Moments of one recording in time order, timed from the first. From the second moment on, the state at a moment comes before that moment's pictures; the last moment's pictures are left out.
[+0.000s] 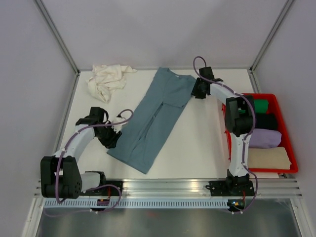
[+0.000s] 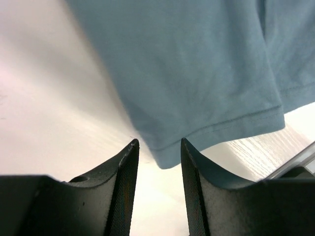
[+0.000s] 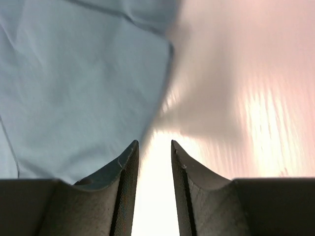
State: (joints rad) left arm -0.04 1.24 0.73 -0.82 0.34 0.80; right arm 0.20 2.25 1.75 -0.42 -0.01 0.55
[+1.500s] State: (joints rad) left arm -0.55 1.06 0.68 -0.84 0.27 0.63; right arm 0.34 1.54 1.01 -0.31 -0.13 0.56
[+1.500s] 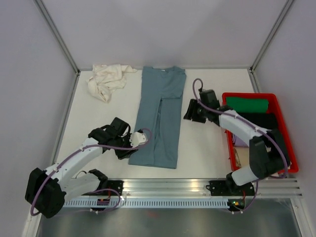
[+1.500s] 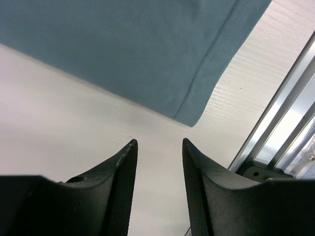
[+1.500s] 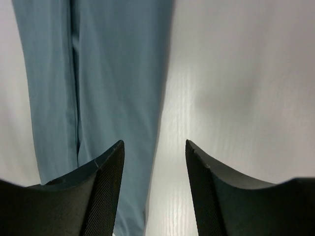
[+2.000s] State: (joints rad) left arm -0.55 0.86 0.70 -0.89 0.21 0.59; right arm 0.82 1.27 0.46 -0.13 -0.20 0.89
